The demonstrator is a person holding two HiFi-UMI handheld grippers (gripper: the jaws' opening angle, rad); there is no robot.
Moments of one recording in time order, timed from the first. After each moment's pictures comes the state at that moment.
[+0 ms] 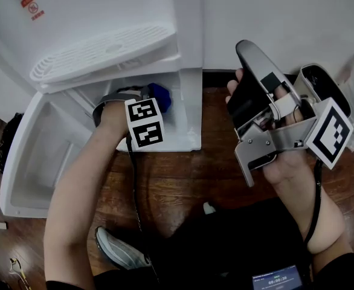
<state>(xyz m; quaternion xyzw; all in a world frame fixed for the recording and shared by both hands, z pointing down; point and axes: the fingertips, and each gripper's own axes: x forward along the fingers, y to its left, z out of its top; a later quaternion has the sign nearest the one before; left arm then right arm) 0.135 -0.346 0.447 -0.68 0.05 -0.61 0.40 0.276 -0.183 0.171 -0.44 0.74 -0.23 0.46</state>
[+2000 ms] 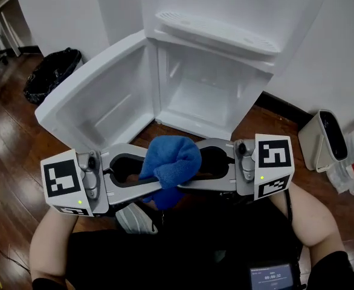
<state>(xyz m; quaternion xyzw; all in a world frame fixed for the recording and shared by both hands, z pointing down) -0.030 -0.055 0.235 -1.00 -0.04 -0.03 -0.06 -0.034 -0.069 0.252 -0.04 0.99 -0.13 0.00</state>
